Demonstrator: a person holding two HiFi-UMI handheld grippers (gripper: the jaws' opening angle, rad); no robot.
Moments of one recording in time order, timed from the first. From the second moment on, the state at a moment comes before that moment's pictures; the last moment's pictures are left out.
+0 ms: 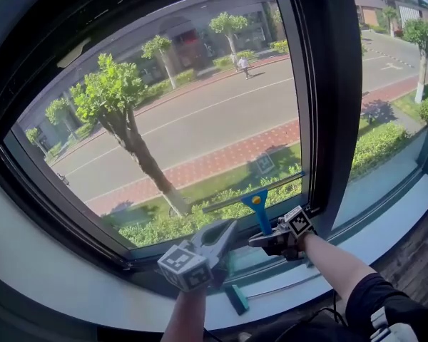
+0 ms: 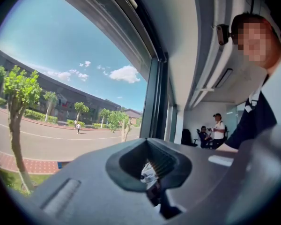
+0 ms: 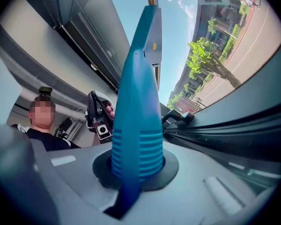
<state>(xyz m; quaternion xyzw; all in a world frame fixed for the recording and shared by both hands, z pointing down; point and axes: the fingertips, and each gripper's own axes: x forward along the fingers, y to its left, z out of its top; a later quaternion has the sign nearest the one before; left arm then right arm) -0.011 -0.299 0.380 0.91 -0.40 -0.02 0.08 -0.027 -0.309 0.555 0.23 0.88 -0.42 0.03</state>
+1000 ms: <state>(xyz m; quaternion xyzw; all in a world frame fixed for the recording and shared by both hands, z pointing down) -0.026 -0.287 0.429 0.90 -0.41 -0.01 0.13 -0.021 -0.282 0.607 0.22 0.85 -0.48 0.03</state>
